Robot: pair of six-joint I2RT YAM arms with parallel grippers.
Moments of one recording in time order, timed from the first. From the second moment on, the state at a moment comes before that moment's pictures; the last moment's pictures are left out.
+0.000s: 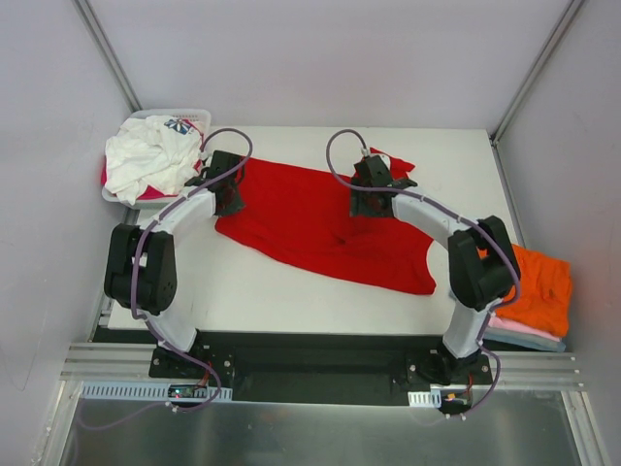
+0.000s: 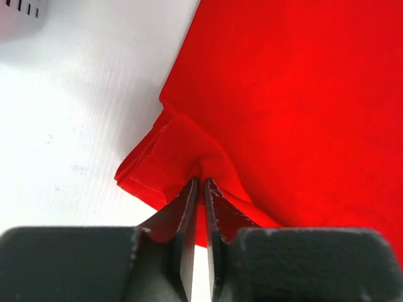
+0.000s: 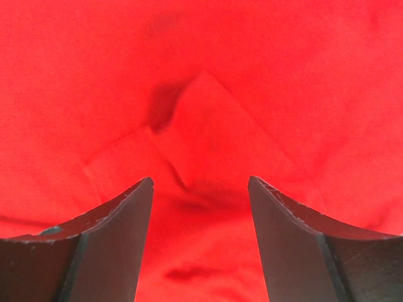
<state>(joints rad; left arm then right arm) -0.23 1.67 1.18 -0.48 -0.24 -0.51 0.52 1.79 1.31 -0.48 0.27 0.42</state>
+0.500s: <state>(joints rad) -0.22 1.70 1.13 -0.49 -0.24 -0.51 0.50 1.99 1.41 -0.46 0.24 0.37</state>
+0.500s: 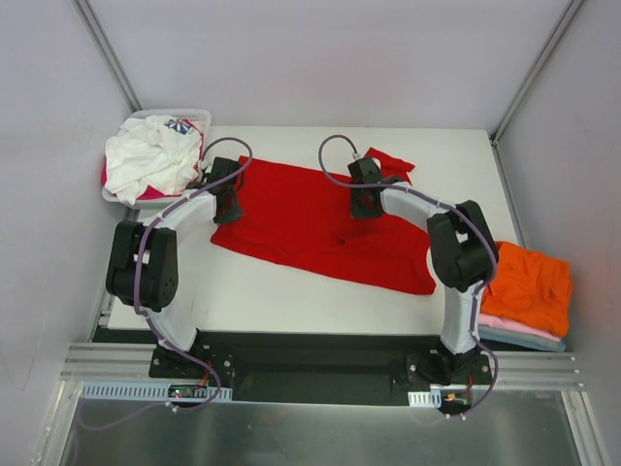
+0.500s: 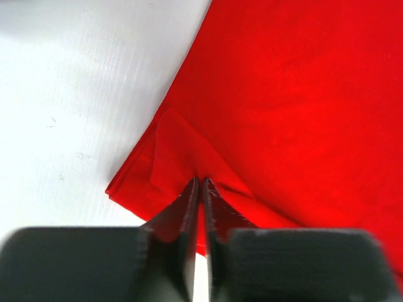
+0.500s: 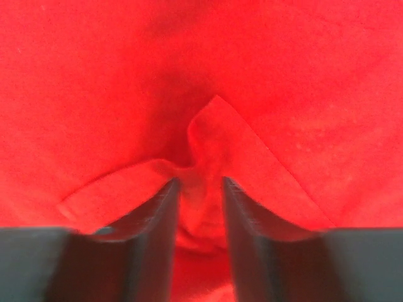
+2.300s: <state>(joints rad) -0.20 1.64 1.01 -0.48 -0.17 -0.51 0.56 1.57 1.07 -0.55 0.32 0.56</state>
